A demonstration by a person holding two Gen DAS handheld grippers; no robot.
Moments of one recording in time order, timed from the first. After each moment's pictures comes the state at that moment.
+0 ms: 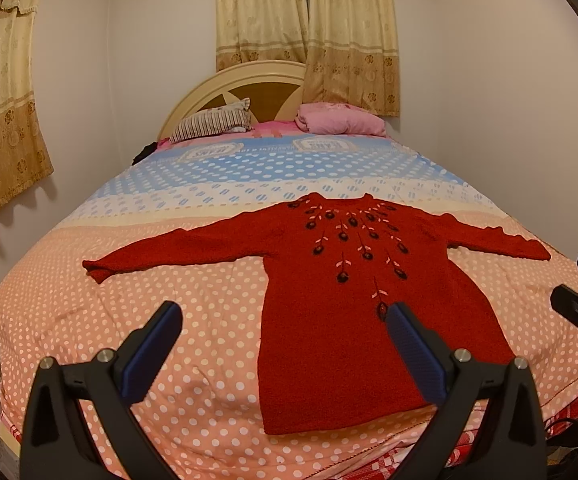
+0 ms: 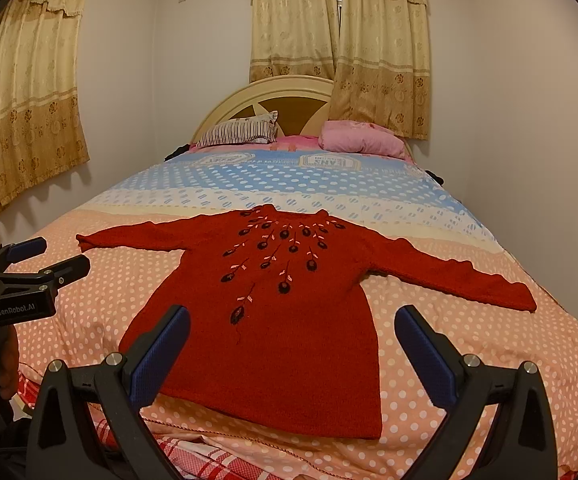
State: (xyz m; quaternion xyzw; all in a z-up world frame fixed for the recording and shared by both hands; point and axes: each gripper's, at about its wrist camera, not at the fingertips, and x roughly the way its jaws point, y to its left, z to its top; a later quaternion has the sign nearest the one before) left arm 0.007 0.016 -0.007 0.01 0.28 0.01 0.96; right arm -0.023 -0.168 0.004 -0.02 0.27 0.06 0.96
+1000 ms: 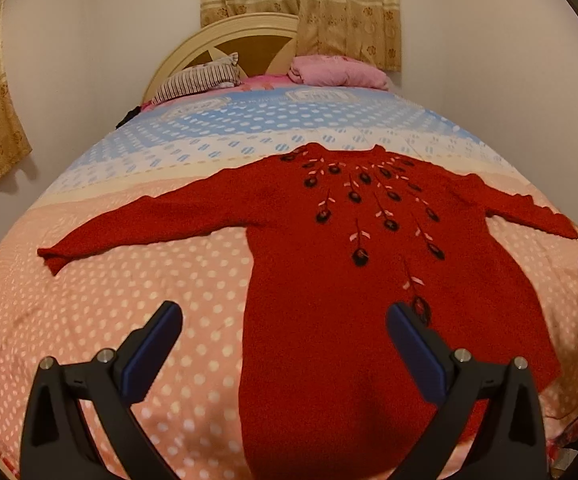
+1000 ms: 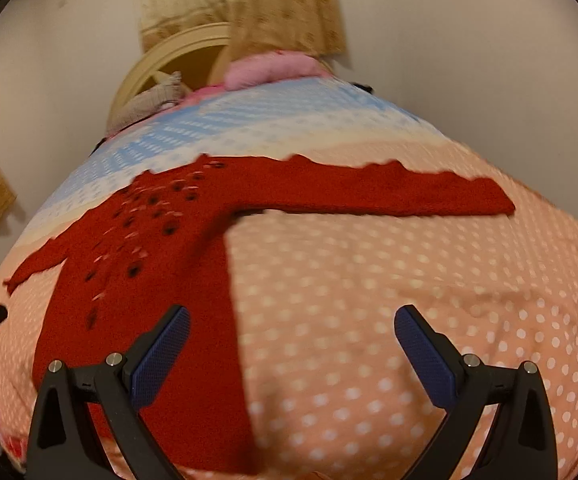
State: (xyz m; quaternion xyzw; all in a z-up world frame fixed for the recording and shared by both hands) left arm 0.112 0.007 -0.071 0.02 0.36 0.01 0.93; right arm 0.072 -0.333 -0.084 0.11 0.39 -0.06 0.91
